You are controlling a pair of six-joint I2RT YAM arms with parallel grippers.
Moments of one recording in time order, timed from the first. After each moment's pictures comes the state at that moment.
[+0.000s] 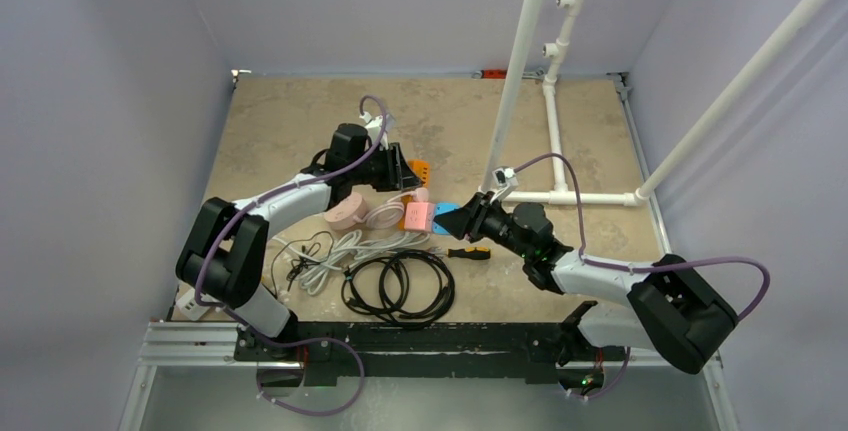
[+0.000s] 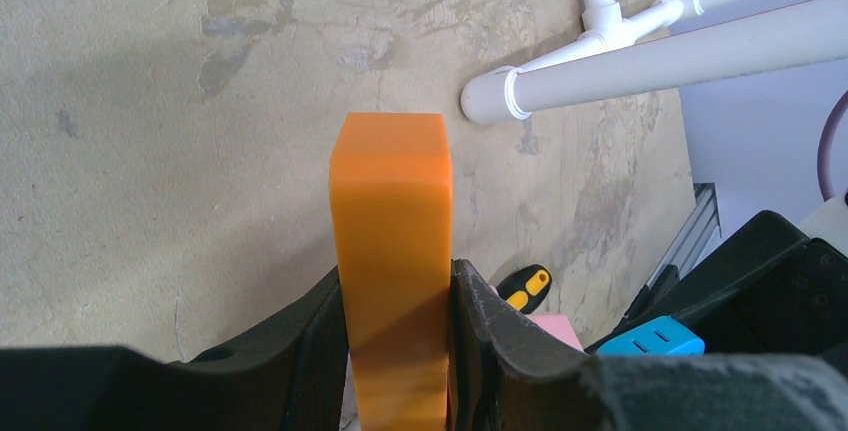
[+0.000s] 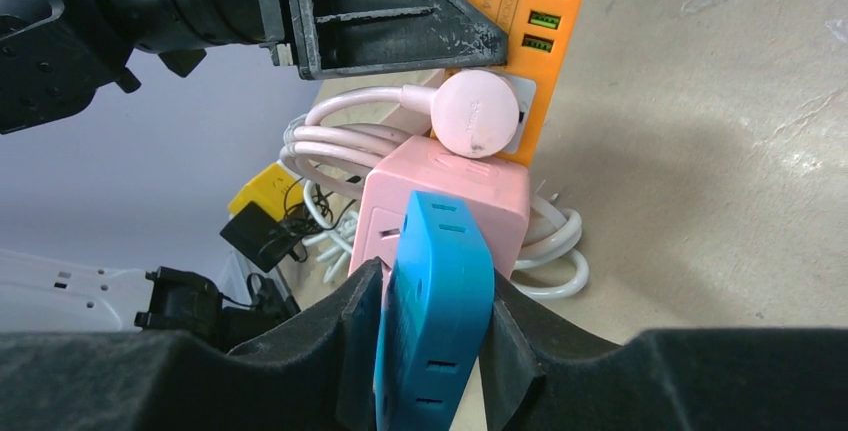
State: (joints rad) left arm -0.44 1.59 0.92 0.08 0.47 -0.56; right arm 0.69 1.24 0.32 0.80 -0.20 0.82
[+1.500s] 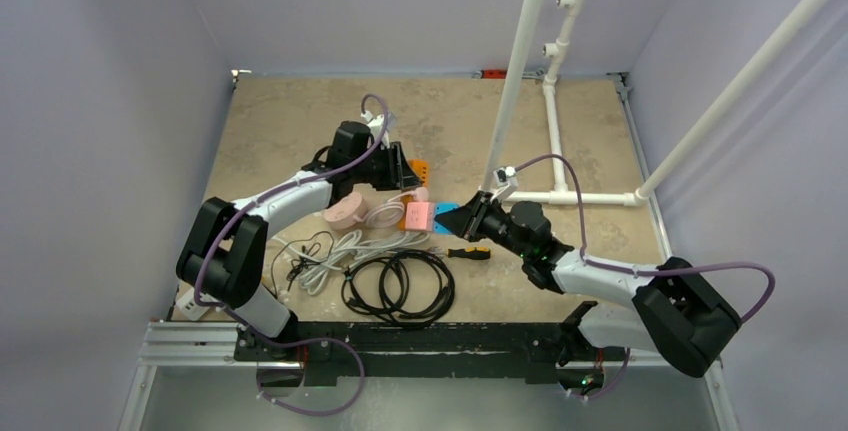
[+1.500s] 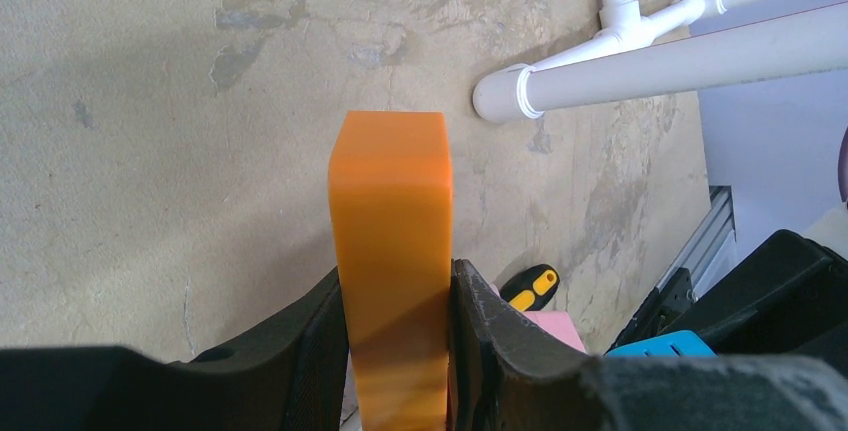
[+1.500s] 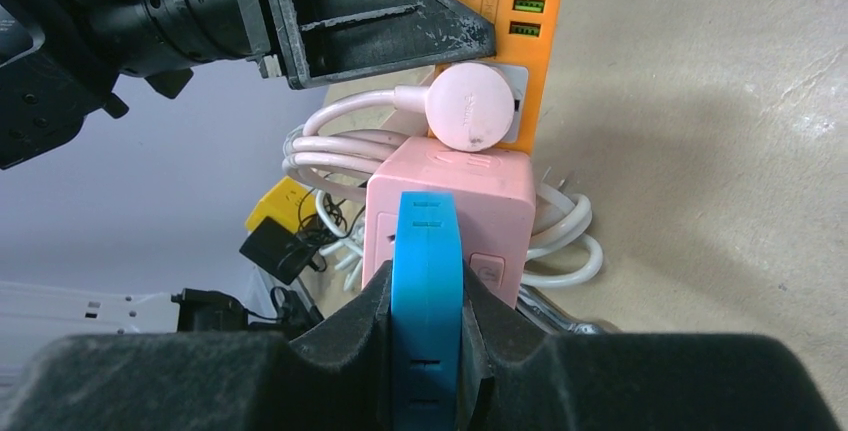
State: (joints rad) left arm -0.45 1.59 0.96 0.01 0.43 -0.55; right arm 0.70 1.22 0.34 0.72 -0.16 0.90
